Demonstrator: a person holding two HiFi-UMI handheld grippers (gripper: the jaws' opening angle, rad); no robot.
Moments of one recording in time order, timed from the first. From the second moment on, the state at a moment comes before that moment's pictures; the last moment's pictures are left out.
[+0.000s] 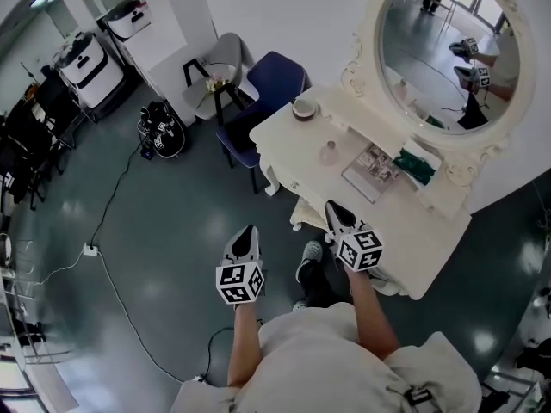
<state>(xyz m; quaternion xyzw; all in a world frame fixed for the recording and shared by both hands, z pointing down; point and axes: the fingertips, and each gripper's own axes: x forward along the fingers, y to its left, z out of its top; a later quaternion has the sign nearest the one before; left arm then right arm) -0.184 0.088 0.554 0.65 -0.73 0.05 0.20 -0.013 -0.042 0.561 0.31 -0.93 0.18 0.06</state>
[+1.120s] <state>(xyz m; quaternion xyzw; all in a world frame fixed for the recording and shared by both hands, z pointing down) -0.222 -0.171 0.531 0.71 -0.68 0.05 0.16 -0.060 -0.262 0.537 0.34 -0.93 0.13 0.05</state>
